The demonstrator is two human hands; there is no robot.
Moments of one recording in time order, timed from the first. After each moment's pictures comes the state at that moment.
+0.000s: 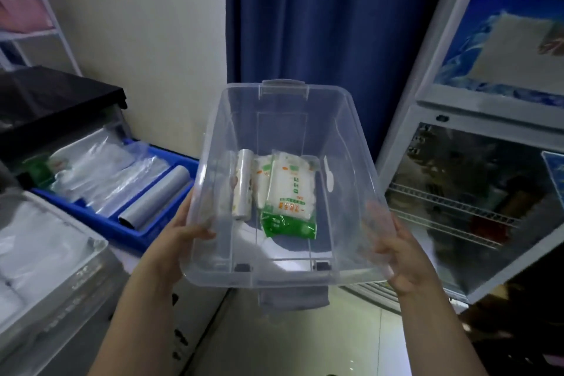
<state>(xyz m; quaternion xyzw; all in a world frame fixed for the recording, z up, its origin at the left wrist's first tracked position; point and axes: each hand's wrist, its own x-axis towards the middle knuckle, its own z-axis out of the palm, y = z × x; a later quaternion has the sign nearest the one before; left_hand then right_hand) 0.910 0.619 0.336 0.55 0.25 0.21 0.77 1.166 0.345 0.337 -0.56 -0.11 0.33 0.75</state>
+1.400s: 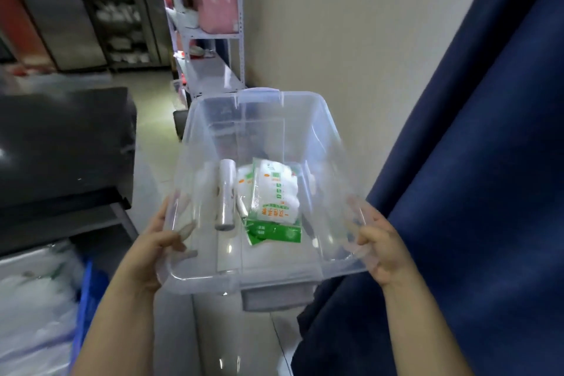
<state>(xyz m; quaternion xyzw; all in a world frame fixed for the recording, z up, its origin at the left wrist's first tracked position) 1.180 1.160 0.308 0.31 0.43 0.57 0.63 1.541 1.162 0.335 -0.47 -0.36 0.59 0.54</state>
